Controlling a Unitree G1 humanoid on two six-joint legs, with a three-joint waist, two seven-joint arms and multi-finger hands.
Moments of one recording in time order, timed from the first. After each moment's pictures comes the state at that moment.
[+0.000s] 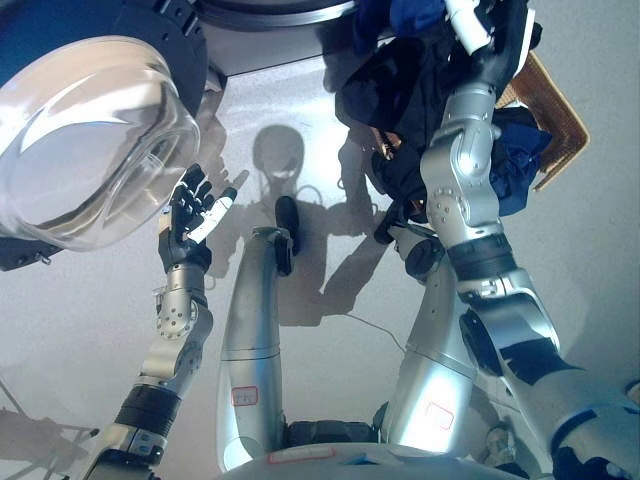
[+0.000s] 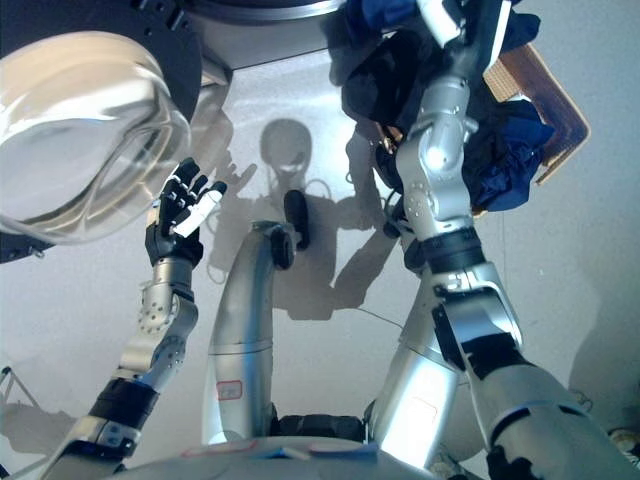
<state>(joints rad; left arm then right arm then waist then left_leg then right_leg) -0.10 0.40 -0.18 0.15 -0.59 -0.31 0.35 -1.06 -0.26 0.13 0.51 0.67 -0.33 -0.48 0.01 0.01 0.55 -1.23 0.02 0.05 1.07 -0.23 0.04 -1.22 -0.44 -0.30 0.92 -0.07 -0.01</state>
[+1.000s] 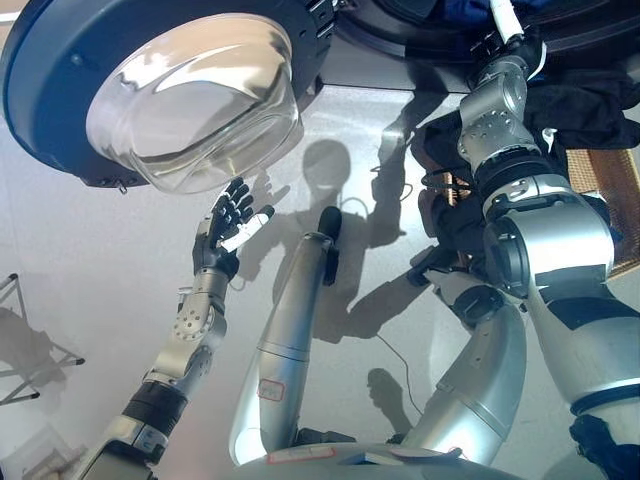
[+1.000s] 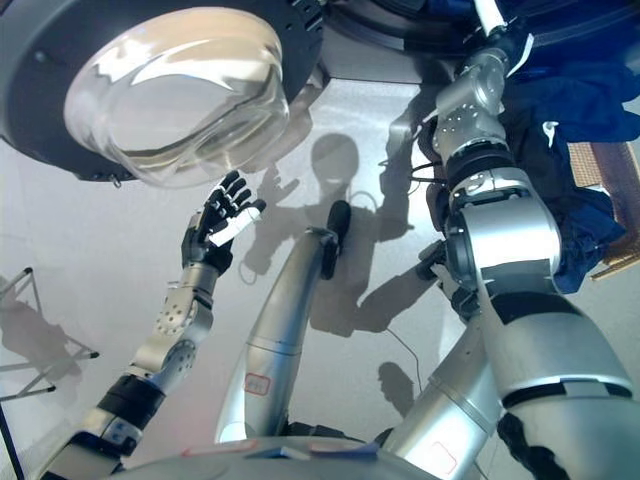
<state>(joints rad) -0.13 0.44 -0.35 0.21 -0.61 -0.31 0.25 -1.43 -0.38 0.09 1.29 0.96 -0.26 -0.41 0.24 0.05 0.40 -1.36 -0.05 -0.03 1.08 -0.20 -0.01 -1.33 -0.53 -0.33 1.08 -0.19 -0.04</state>
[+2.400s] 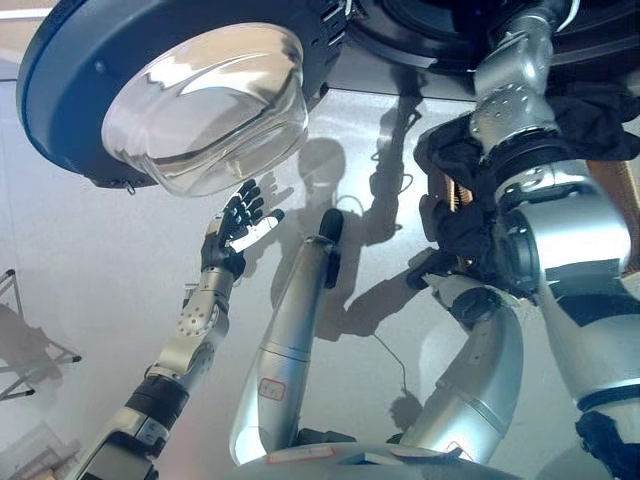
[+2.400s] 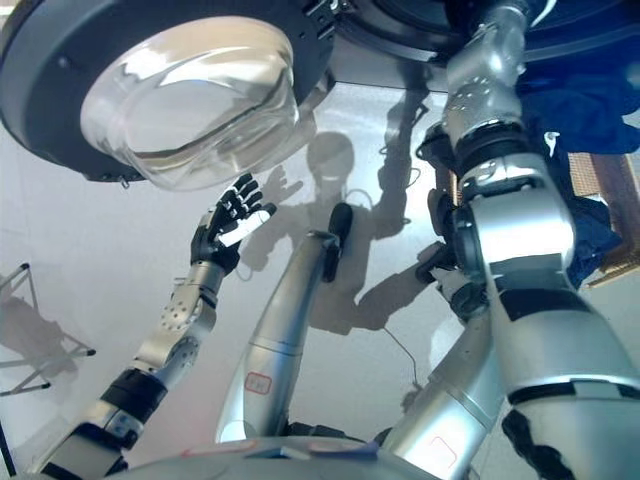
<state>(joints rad) -0.17 0.45 -0.38 0.27 -0.61 -0.31 0.21 -1.42 -0.39 0.13 1.13 0.94 -0.31 -0.39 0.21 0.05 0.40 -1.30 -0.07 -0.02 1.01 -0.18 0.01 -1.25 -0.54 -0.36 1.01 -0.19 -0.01</state>
